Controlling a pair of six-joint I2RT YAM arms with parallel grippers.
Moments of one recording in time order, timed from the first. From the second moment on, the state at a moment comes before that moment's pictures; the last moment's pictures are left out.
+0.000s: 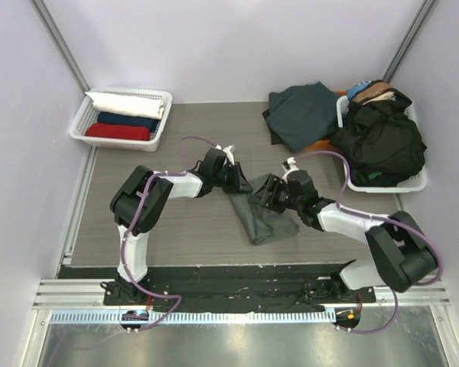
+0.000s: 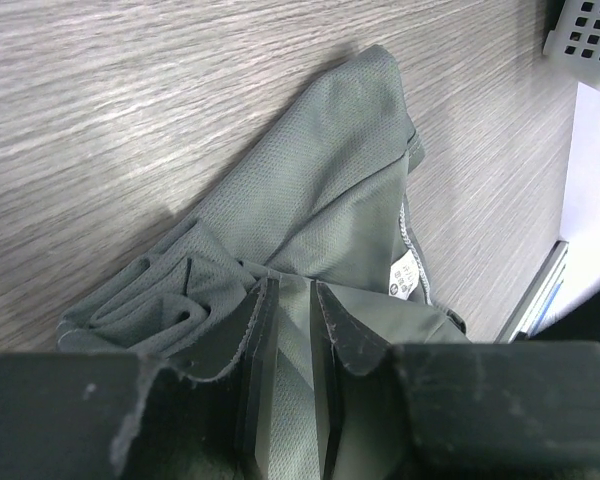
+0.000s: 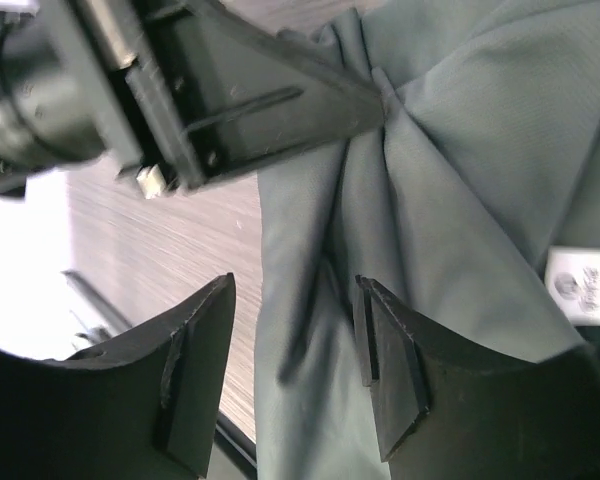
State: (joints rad) left arm -0.60 2.01 1.11 0.24 0.40 -0.75; right arm 0.51 1.40 0.53 0.31 -0.28 0.85
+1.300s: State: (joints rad) left arm -0.61 2.03 1.14 0.25 0.39 -0.73; right arm 0.70 1.27 0.49 -0.02 -0.15 0.75
